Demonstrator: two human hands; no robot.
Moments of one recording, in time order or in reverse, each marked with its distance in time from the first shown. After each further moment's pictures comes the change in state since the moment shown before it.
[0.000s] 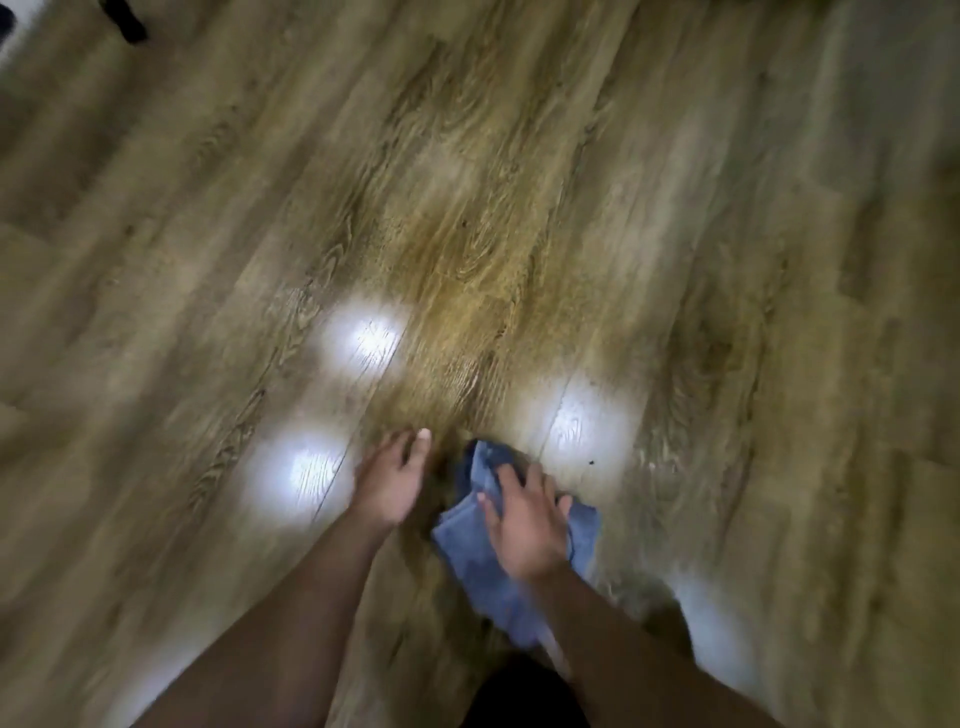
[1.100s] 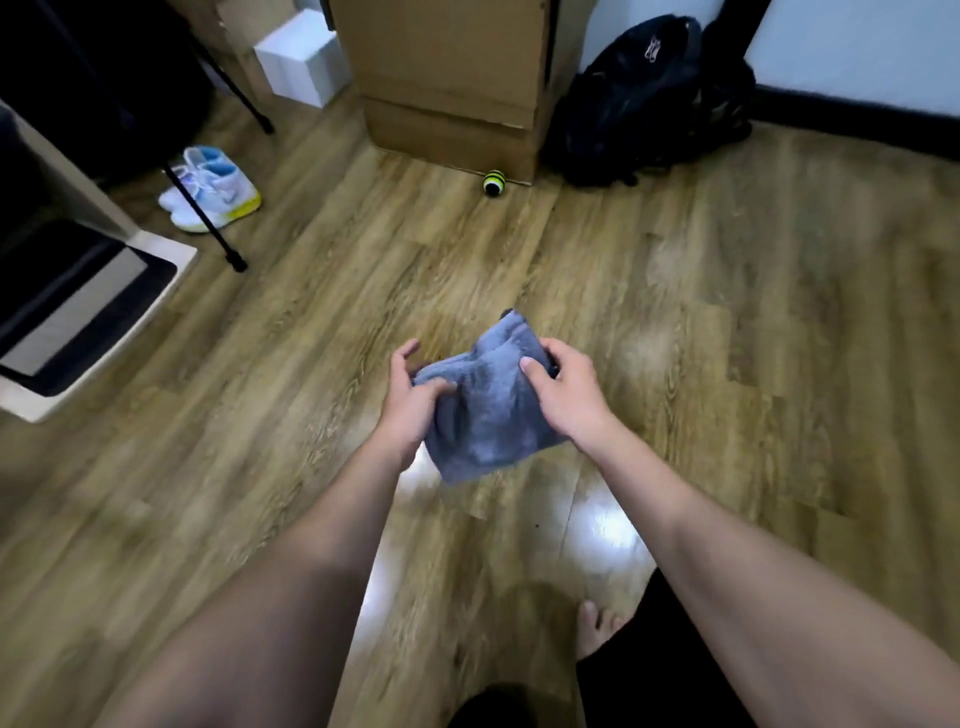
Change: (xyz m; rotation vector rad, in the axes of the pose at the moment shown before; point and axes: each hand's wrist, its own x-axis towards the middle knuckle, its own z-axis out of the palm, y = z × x) left_hand -0.142 0.292 -0.087 -0.708 0.181 0.269; right_hand -0.011 0.061 -0.339 1.030 0.352 -0.222
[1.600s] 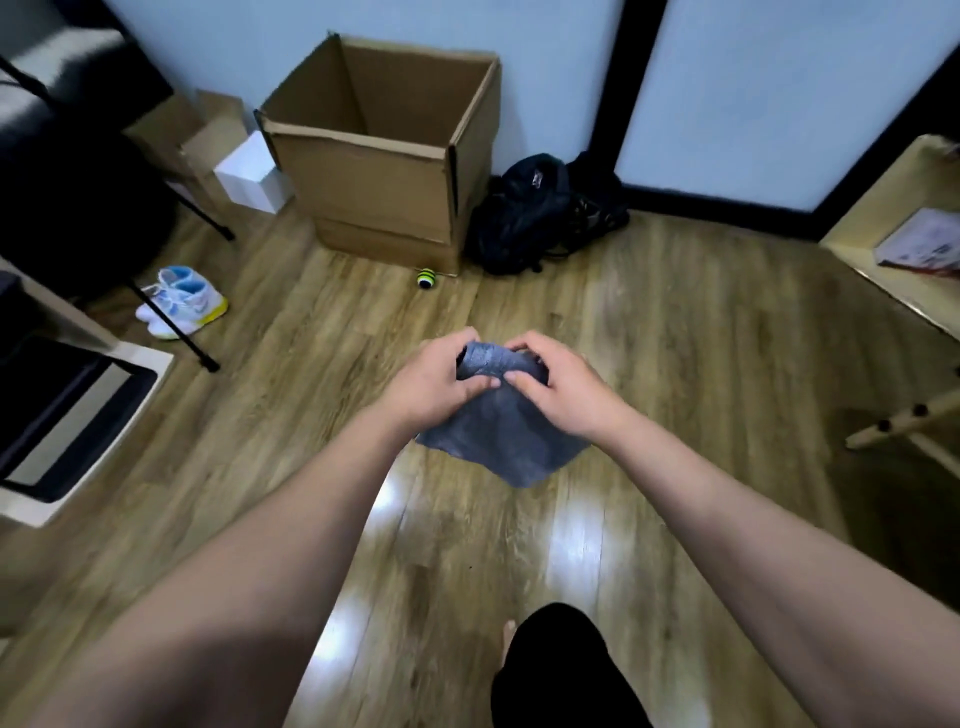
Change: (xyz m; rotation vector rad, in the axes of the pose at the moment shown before) left_hand -0.096 0.295 0.135 0.739 -0.412 0.582; right_hand -0.011 -0.221 -0.249 -0.341 -0.170 -0.331
